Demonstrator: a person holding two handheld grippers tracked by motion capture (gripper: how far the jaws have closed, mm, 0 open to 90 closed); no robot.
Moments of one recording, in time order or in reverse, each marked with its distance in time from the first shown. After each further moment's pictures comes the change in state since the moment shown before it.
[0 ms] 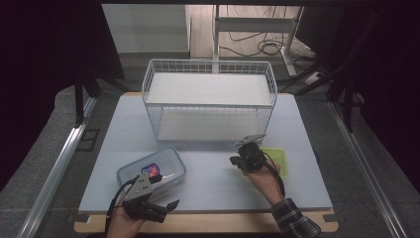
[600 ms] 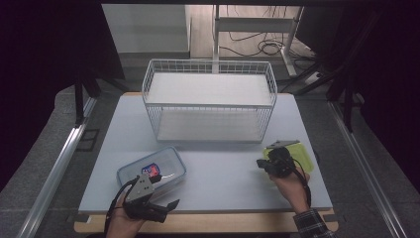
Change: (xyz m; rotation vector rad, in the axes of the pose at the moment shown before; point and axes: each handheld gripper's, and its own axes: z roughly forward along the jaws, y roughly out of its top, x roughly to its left) left arm -0.003 0.002 -0.001 0.017 0.033 0.005; right arm -0.046 -0.049 -0.047 -0.025 -0.097 0.130
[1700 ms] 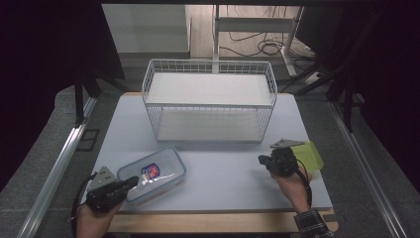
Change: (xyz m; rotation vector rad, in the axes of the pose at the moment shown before) left arm 0.057 -0.026 -0.064 0.060 0.221 -0.201; right arm 0.003 0.001 -0.005 -0.094 -0.023 -0.021
